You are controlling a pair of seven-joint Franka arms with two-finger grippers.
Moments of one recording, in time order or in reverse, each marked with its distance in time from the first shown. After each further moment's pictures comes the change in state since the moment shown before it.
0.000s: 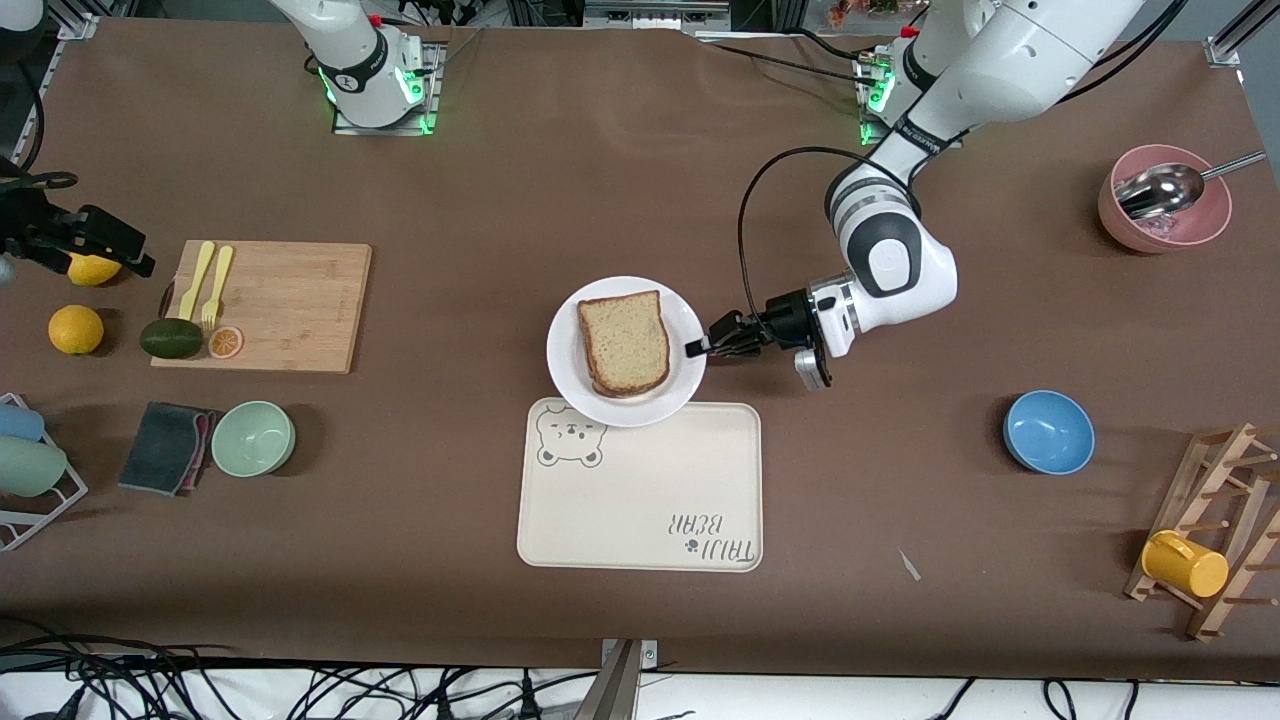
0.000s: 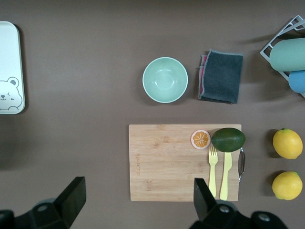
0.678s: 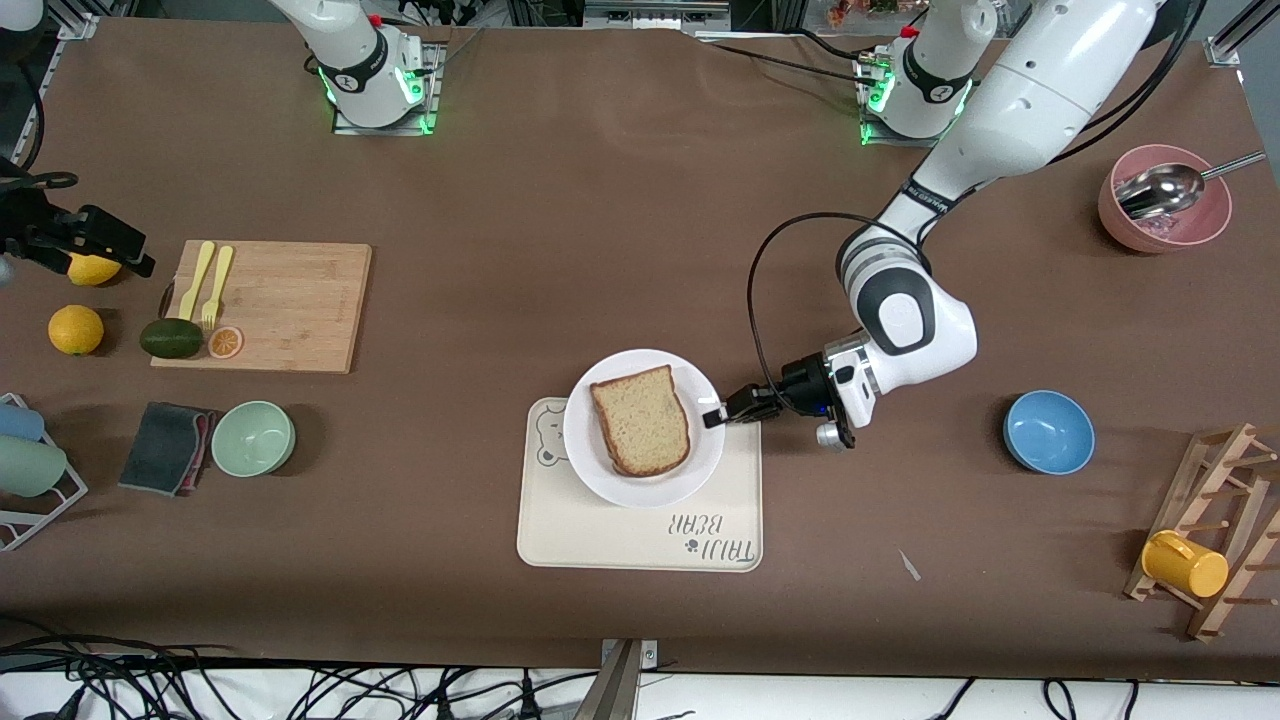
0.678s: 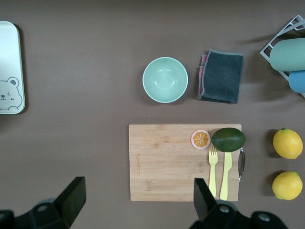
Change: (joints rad) left arm -0.114 0.174 0.155 0.276 0.094 0.040 -0.136; right arm 0.000 0.000 0.000 0.000 0.000 0.000 0.000
